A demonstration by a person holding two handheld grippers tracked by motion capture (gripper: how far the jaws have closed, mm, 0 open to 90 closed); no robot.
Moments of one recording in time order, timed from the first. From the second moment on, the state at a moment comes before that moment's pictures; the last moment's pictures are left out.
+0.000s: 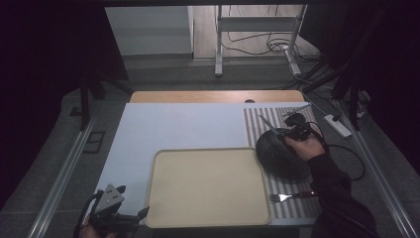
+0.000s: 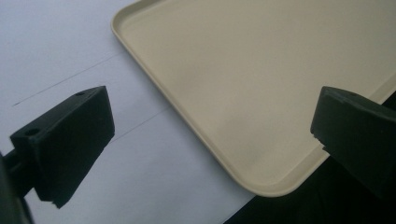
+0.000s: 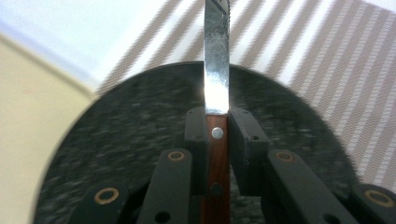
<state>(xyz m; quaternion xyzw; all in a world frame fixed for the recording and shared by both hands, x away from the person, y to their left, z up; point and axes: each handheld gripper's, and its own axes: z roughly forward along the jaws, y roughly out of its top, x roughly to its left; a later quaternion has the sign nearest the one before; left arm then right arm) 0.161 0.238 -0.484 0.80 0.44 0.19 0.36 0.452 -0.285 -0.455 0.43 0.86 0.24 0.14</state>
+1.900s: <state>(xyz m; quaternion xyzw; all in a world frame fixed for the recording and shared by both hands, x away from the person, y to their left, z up) 0.161 0.238 -0.484 0.80 0.44 0.19 0.36 0.326 -0.173 -0.486 0.33 0.91 0.24 0.06</state>
